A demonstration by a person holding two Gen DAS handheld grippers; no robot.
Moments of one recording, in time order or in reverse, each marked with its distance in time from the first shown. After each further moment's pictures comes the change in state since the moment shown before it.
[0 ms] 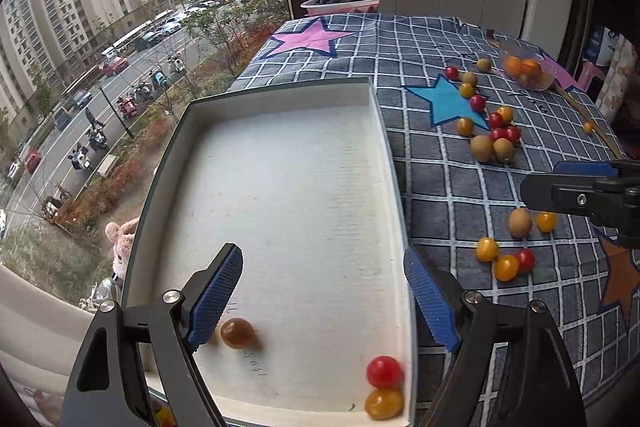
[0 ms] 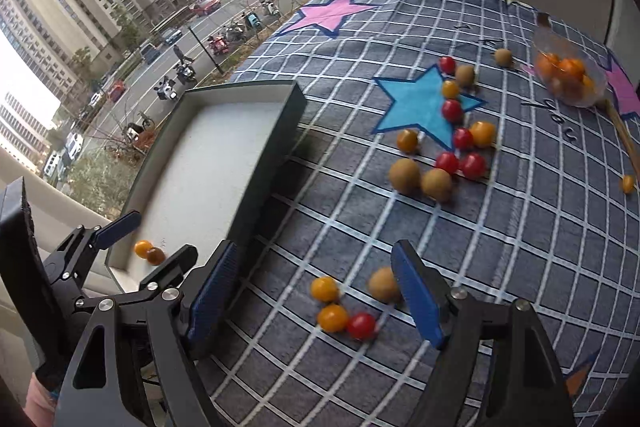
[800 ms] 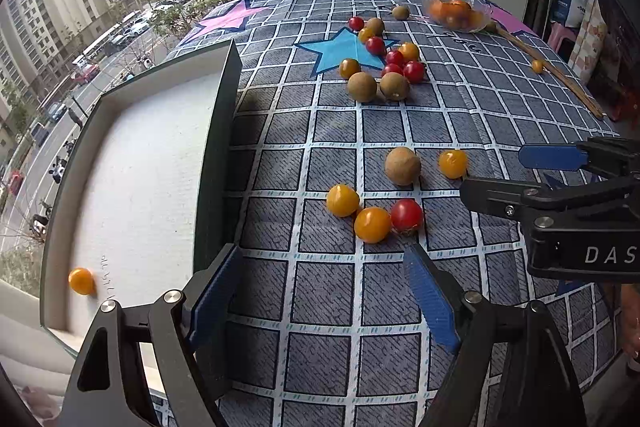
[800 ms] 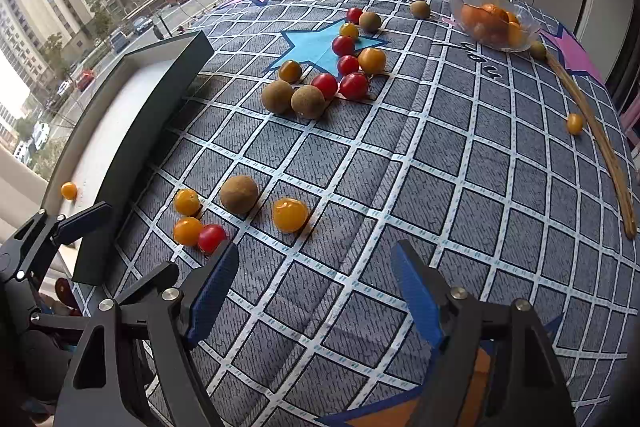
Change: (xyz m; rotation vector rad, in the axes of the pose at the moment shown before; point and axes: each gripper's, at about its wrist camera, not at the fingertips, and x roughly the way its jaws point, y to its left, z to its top) left arm 0.012 -0.103 -0.033 0.078 0.068 -0.062; right arm 0.006 -0.060 -0.054 -0.052 0.023 -0.119
